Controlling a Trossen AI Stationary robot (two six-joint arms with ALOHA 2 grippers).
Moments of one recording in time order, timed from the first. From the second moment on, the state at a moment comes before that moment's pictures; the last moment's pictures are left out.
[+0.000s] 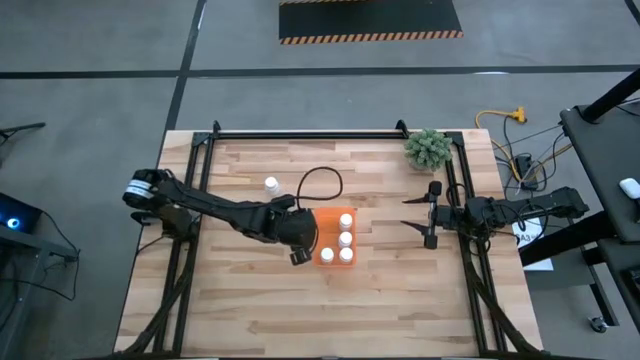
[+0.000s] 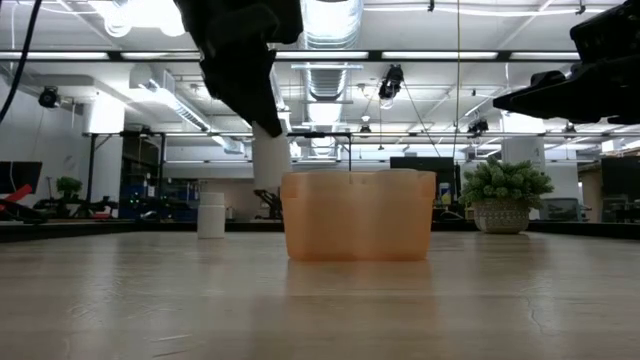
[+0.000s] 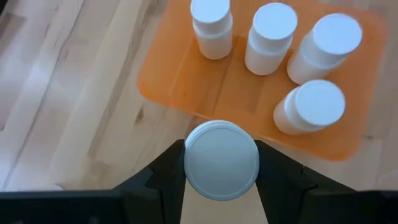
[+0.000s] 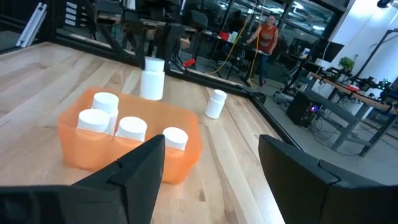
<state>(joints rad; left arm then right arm) -0.22 1.64 1.27 -0.72 -0.38 -0.45 0.18 0.14 0.01 0.05 0.32 -0.26</state>
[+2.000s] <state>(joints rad) -0.22 1.77 1.37 -0.55 -0.39 -0.23 0.18 0.14 0.01 0.05 0.32 -0.26</state>
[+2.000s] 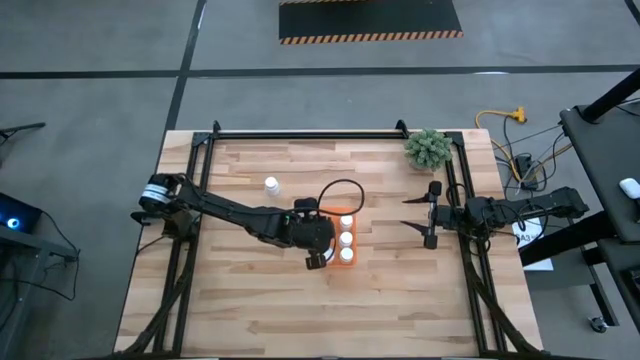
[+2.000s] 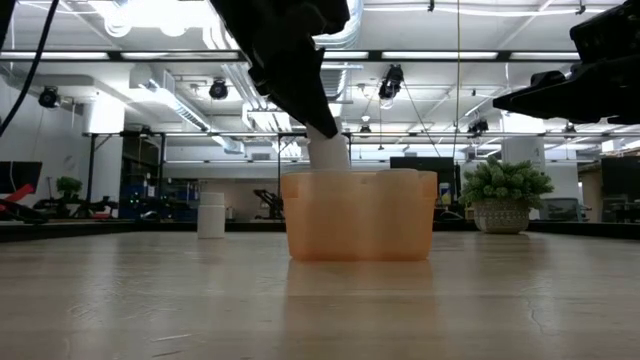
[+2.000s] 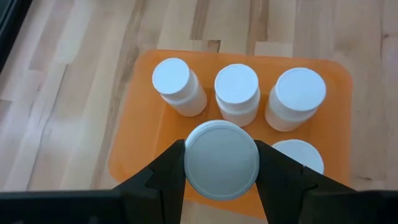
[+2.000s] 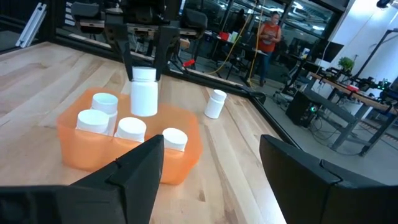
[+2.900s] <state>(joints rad) -0.17 1.85 1.32 -0.47 -0.30 -0.23 0.18 0.14 0.01 0.05 0.32 -0.26</state>
